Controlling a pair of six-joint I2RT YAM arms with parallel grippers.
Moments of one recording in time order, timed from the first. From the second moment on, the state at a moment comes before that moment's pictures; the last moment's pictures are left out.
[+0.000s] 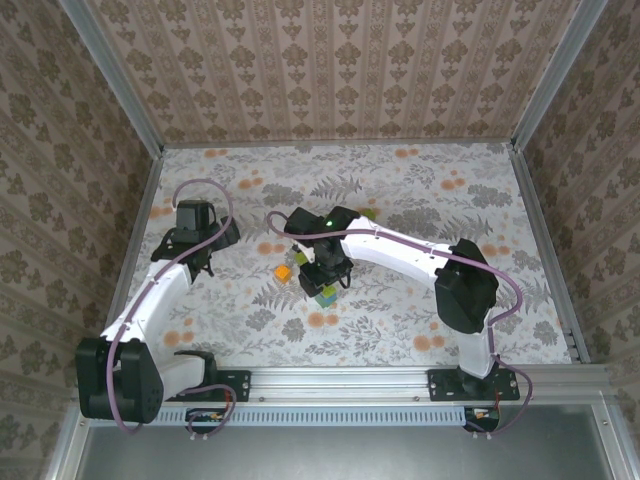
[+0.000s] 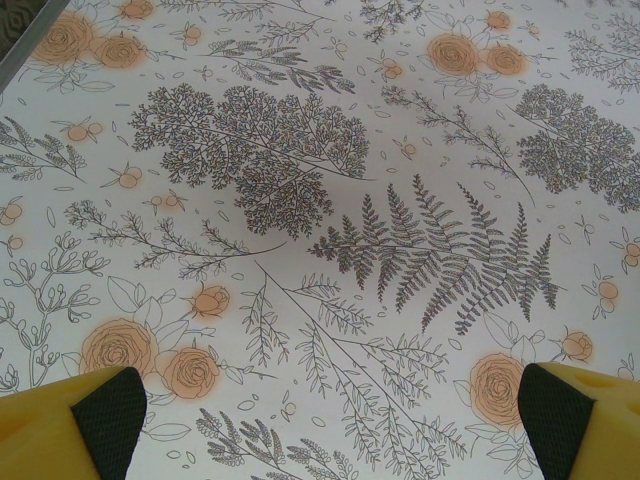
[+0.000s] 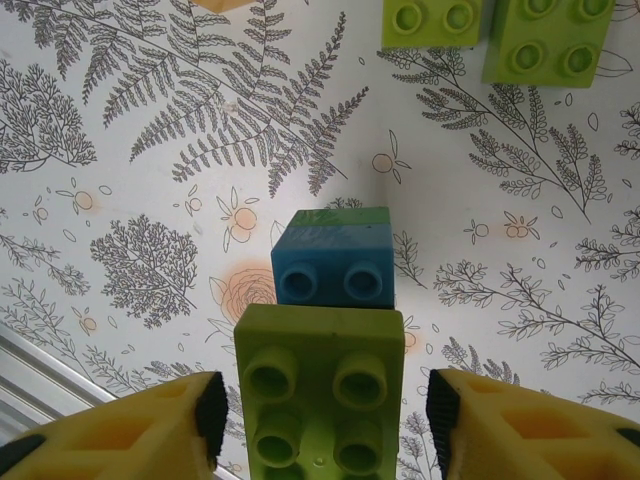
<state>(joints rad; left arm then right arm) -0.16 1.16 0.78 -0.40 -0.19 -0.38 0.91 1.94 1.67 -1.14 -0.07 0.31</state>
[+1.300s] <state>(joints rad) -0.16 1.17 0.78 -0.40 -0.19 -0.38 0.91 1.82 1.67 -1.18 -0.05 0.31</state>
